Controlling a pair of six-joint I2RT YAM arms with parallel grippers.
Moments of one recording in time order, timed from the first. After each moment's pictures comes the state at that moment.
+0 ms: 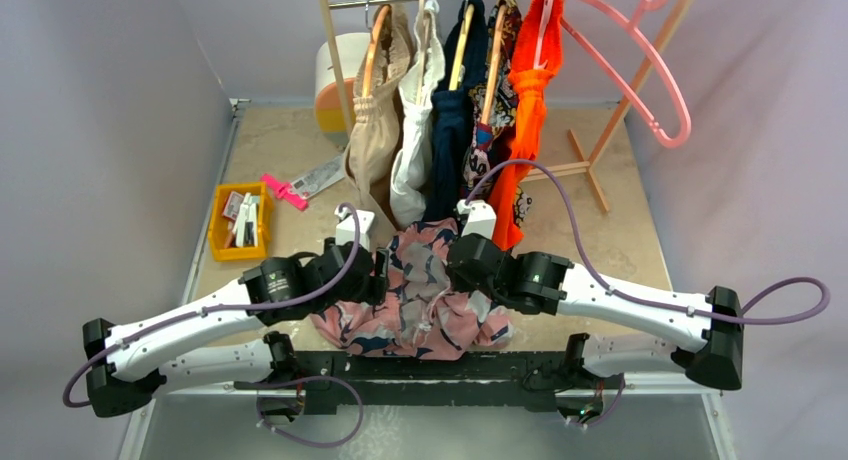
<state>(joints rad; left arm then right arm) -1.12 0.90 0.88 -0.84 -0.45 -0.76 1.18 1.15 0.97 -0.64 0.51 0.82</state>
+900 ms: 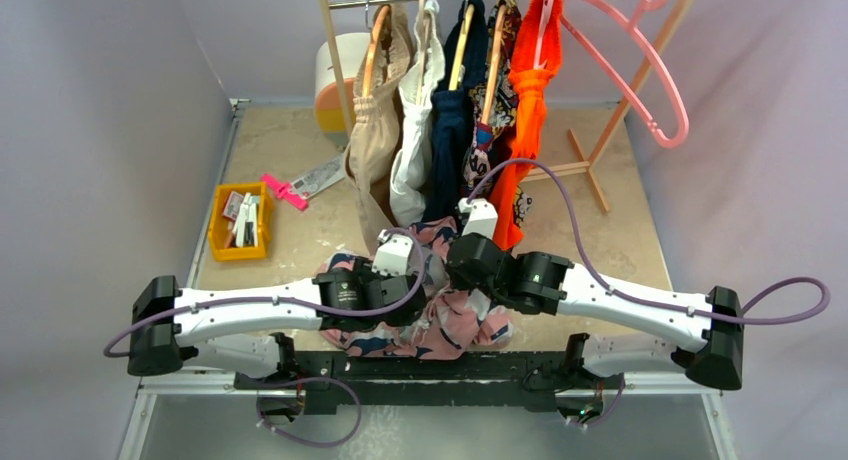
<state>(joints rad) -1.33 1.20 0.93 -0.87 -0.58 -0.94 1.18 1.15 0.97 -0.63 0.53 0.83</state>
